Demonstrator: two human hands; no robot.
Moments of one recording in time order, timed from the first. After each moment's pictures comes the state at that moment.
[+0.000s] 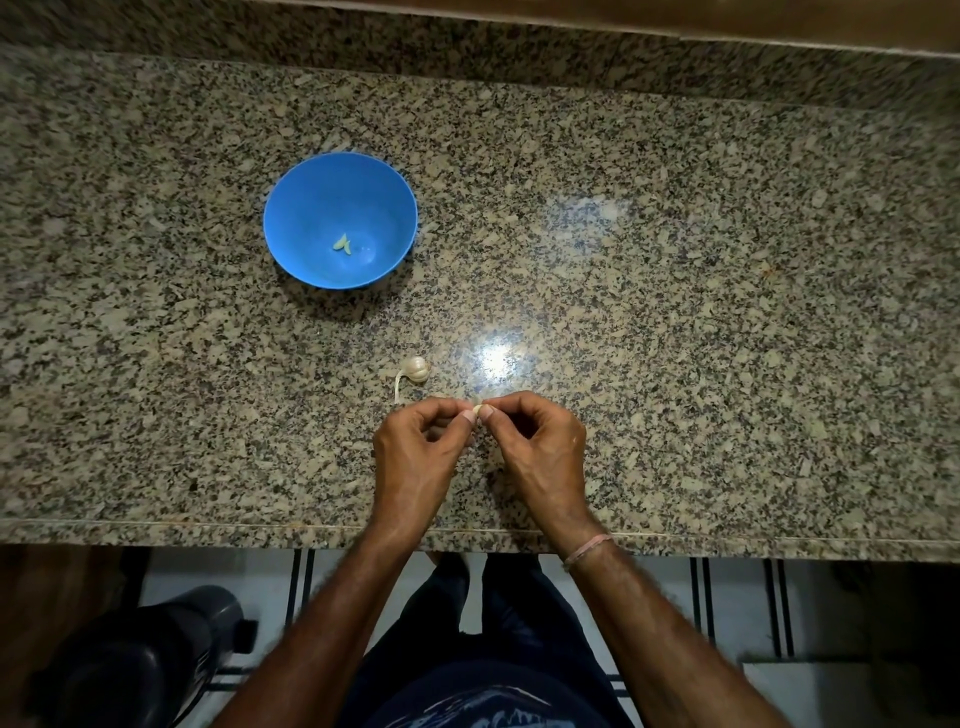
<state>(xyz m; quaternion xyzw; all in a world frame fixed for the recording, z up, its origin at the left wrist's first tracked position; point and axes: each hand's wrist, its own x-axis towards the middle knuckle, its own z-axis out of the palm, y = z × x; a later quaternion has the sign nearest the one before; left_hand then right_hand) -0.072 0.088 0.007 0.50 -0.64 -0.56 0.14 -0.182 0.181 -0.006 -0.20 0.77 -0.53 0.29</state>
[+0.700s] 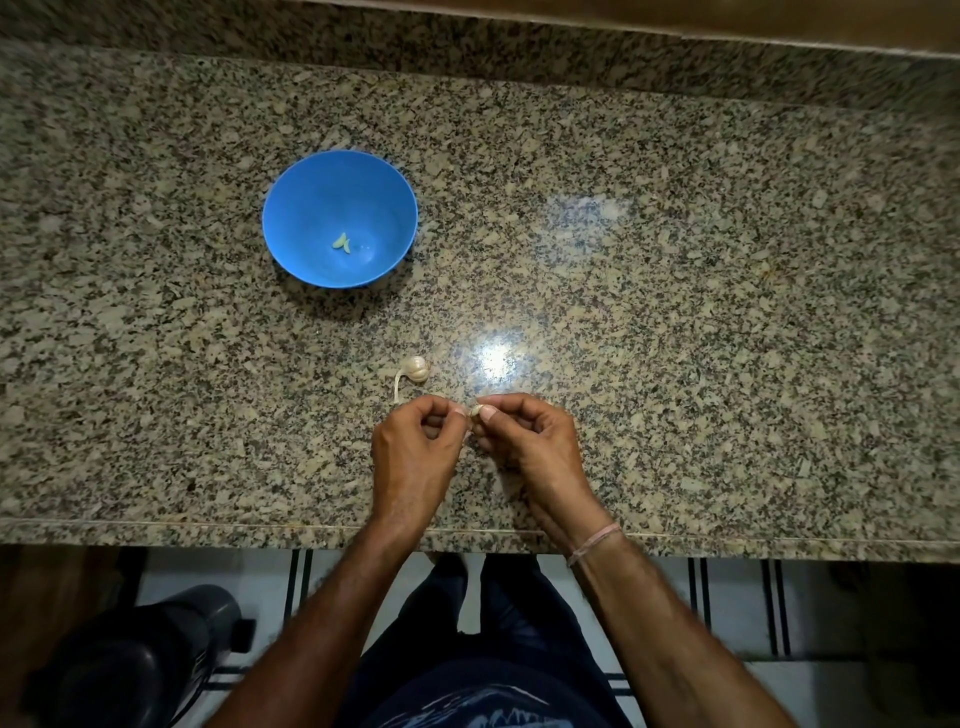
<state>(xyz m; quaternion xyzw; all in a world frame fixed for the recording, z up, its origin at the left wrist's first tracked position) -0.076 0.085 0.004 0.53 -0.68 -0.49 0.11 -0.186 0.179 -0.002 0.01 0.61 -0.62 0.49</state>
